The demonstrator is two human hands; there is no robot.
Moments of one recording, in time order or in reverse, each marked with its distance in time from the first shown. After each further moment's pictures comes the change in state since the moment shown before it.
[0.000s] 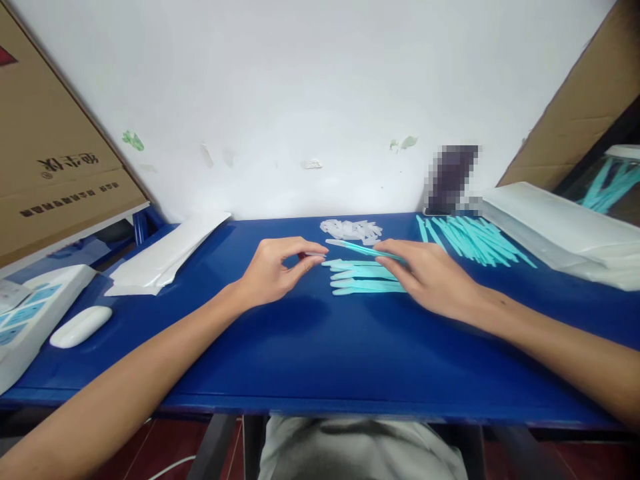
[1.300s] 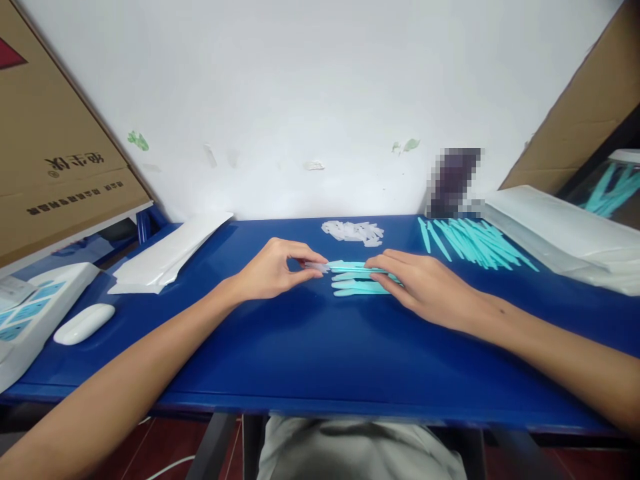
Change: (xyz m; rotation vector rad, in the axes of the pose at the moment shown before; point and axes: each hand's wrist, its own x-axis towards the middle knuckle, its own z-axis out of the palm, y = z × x) left_hand 0.005 -0.003 -0.012 -0.099 -0.287 -0.199; right_hand -0.003 -0.005 0.000 0.032 -0.148 -0.168
